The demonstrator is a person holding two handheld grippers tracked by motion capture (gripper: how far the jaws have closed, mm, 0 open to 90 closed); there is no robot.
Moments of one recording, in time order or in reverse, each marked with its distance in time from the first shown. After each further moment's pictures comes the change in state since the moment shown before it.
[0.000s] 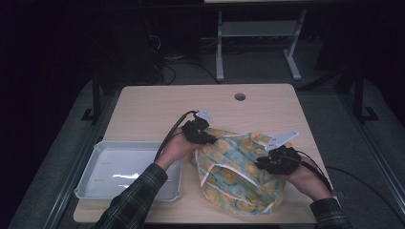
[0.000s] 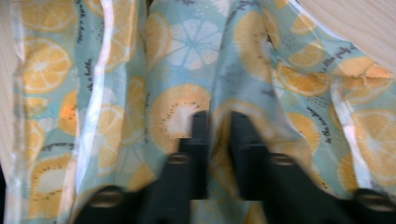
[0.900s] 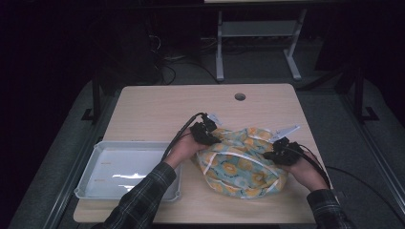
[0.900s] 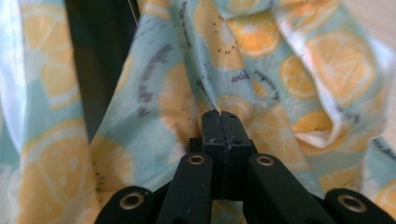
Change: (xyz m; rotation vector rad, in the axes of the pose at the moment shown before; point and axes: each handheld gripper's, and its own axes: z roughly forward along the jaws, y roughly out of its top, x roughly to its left) left arm 0.006 0.005 0.037 0.106 0.031 0.012; right arm -0.041 -0.014 0.022 0.070 -0.093 0.112
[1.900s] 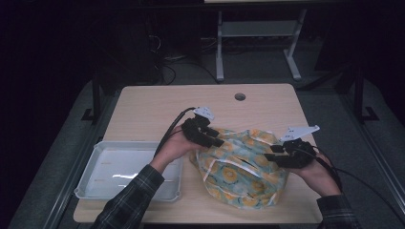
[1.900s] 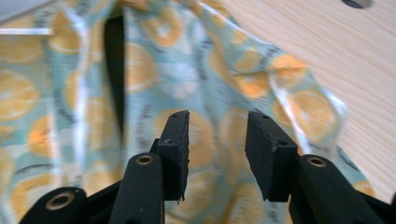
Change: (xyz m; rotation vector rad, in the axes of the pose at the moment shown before) left arm -0.028 0.001 -0.069 -0.190 -0.103 0.021; right arm 0.019 0.002 -0.055 -0.166 -0.004 -0.012
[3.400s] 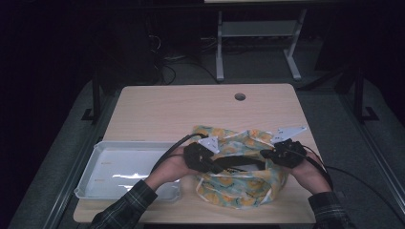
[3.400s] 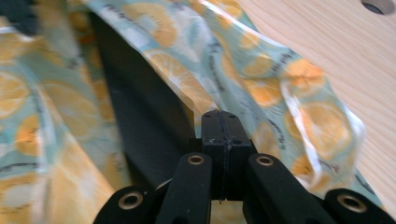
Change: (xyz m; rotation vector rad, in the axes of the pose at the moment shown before) left arm -0.055 -0.034 0.013 0.172 -0.163 0.207; right arm 0.004 0.007 0.019 0.035 0.003 -0.063
